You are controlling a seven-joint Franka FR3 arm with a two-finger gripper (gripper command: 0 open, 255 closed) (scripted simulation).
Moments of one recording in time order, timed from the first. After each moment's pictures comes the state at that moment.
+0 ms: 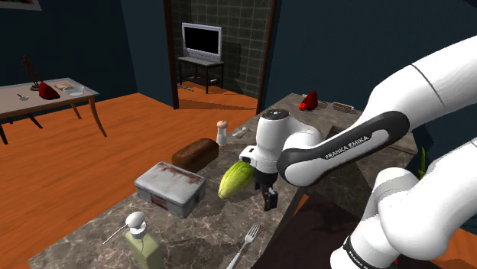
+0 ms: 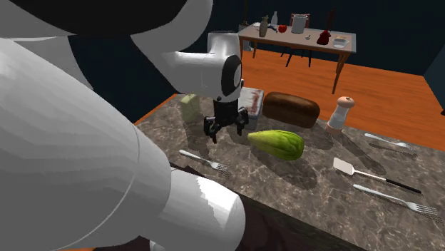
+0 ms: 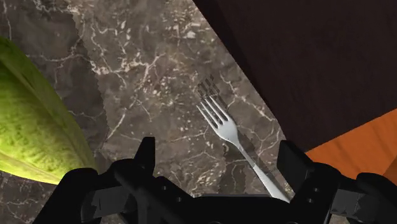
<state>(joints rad) 0.28 -0.40 0.09 -2.80 -0.03 2.36 -0.66</state>
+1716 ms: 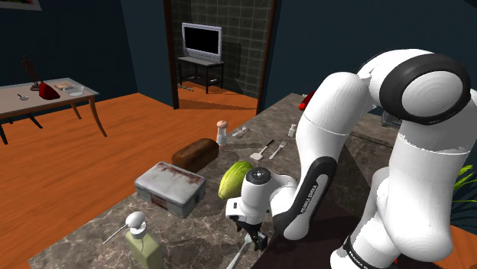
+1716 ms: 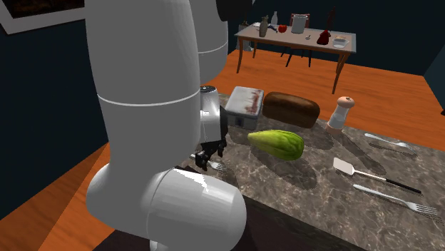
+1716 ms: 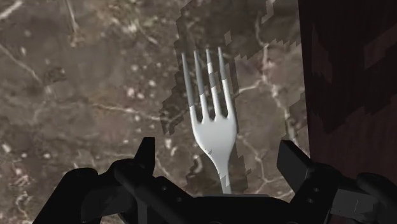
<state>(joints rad) 0.39 0.19 0.07 -2.78 -0.33 2.96 -0.72</state>
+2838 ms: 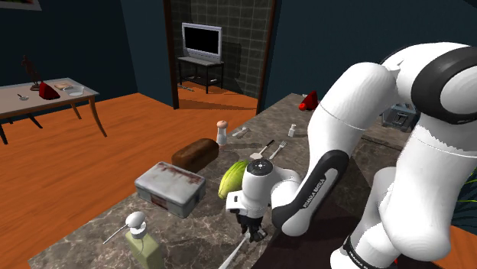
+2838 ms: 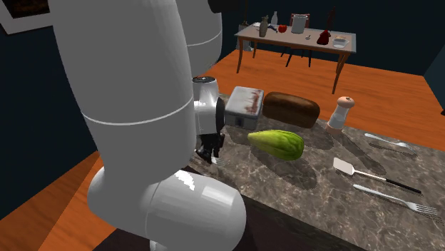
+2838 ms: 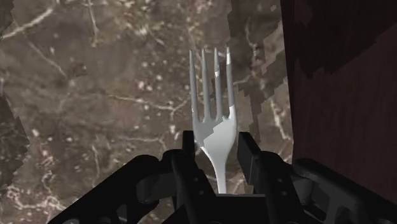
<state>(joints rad) 0.35 0.07 0.14 -2.80 -0.20 2.86 -0.81</state>
